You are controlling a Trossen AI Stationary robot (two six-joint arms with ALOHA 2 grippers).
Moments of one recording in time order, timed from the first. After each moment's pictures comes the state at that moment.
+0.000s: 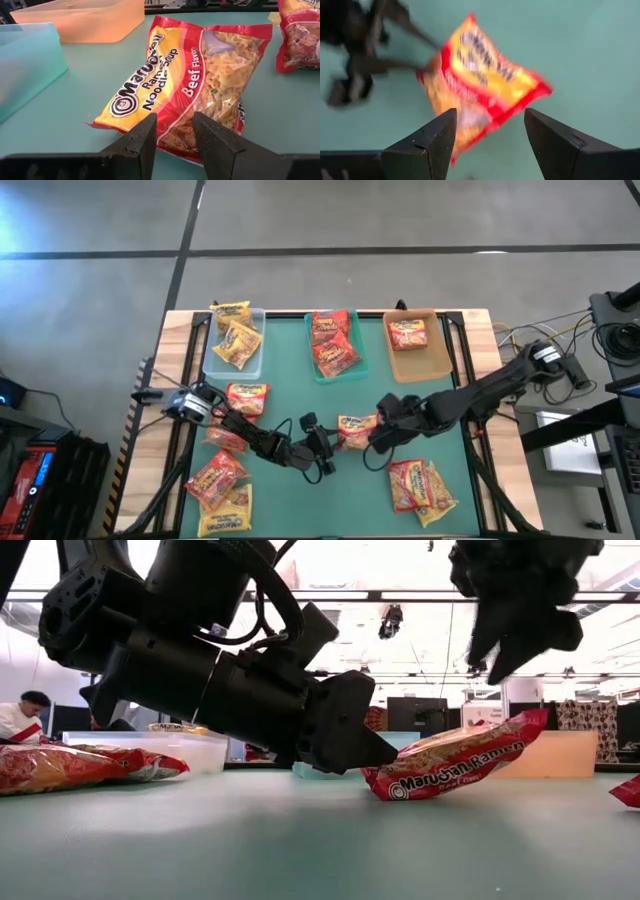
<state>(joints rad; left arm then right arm) -0.41 2.21 0.97 0.79 -0.76 -0.25 0.38 1.41 0.99 -0.70 0.32 1.15</state>
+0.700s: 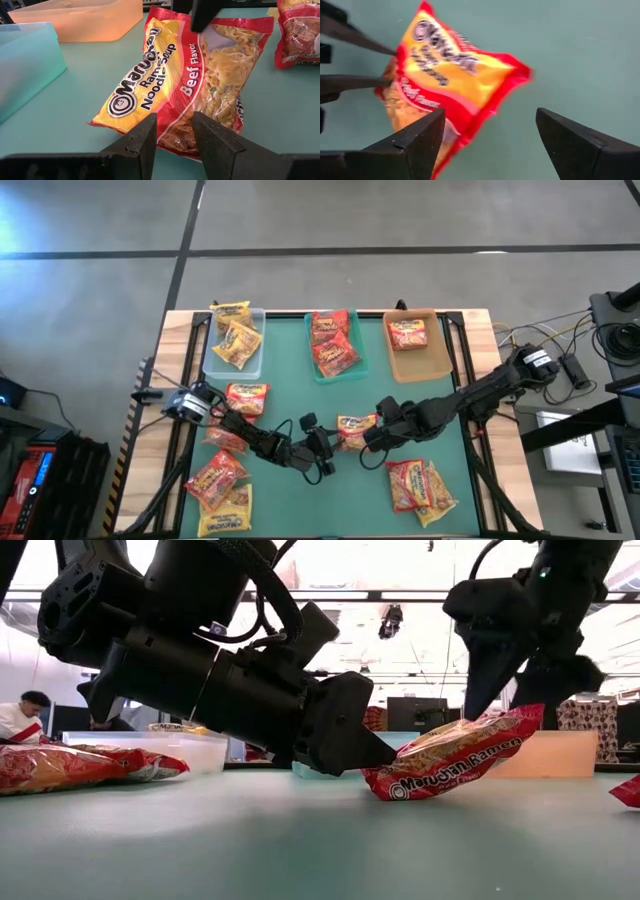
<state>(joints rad) -0.42 2.21 0.97 0.75 -0.75 -0.25 0.37 1.51 0.89 -0.59 0.32 1.31</state>
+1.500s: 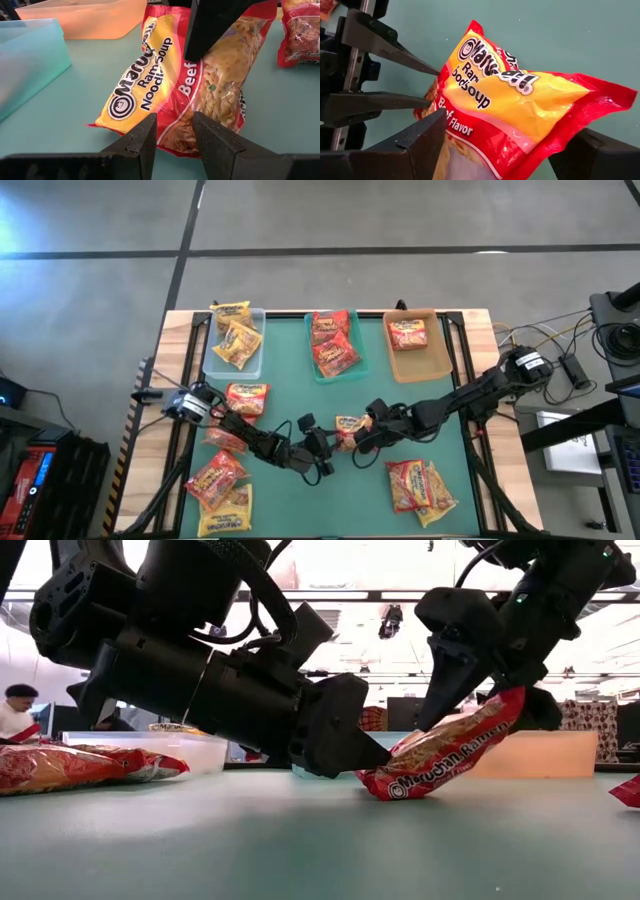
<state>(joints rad) -0.42 2.20 0.97 0.76 -0.79 -0.27 0.34 1.57 0.79 -0.19 0.33 1.21</state>
